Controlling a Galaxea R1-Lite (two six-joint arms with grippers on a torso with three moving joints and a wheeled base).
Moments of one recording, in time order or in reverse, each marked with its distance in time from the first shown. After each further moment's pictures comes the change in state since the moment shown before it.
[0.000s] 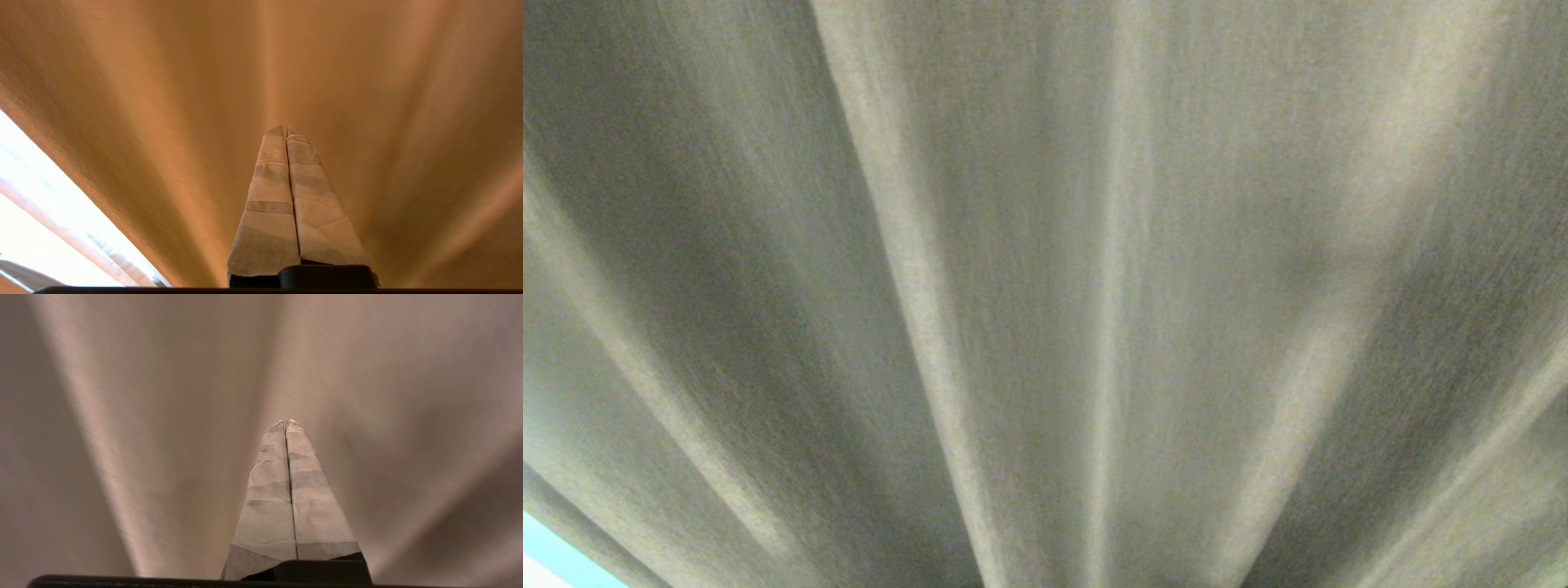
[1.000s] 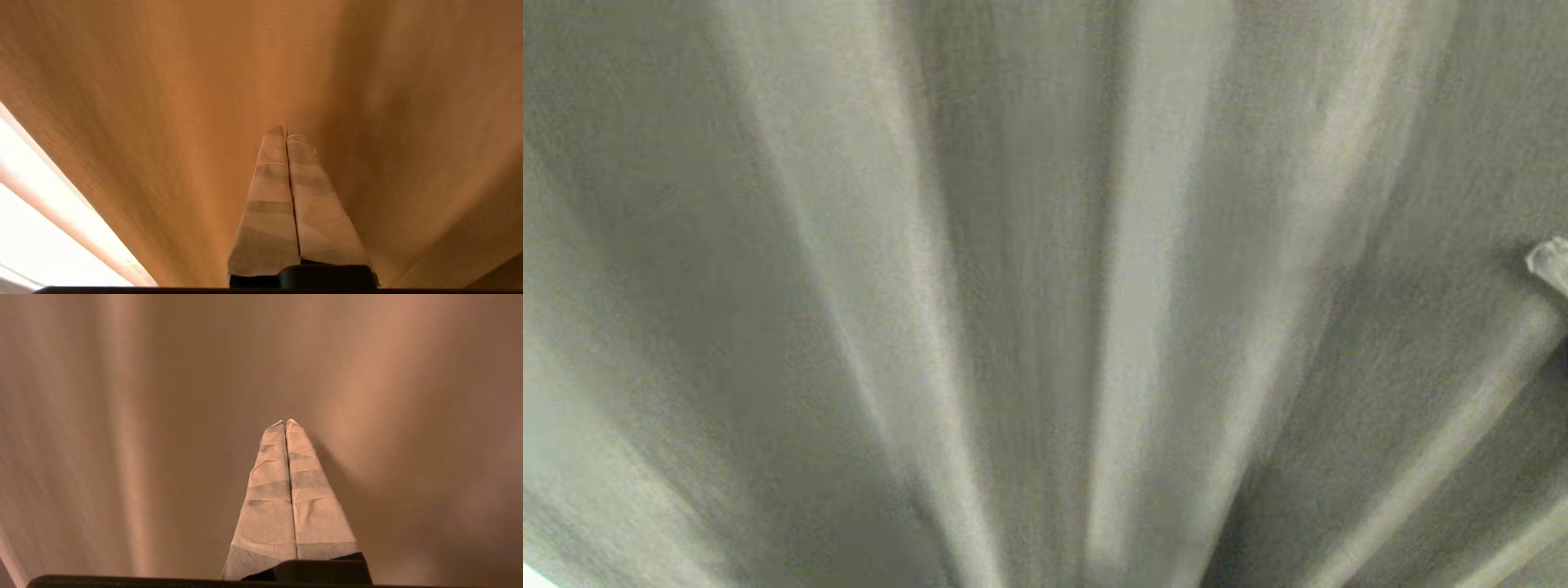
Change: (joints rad) left arm 0.000 0.000 0.000 0.000 0.000 0.000; right arm 0.457 0.337 -0.219 -0.313 -0.063 -0.097
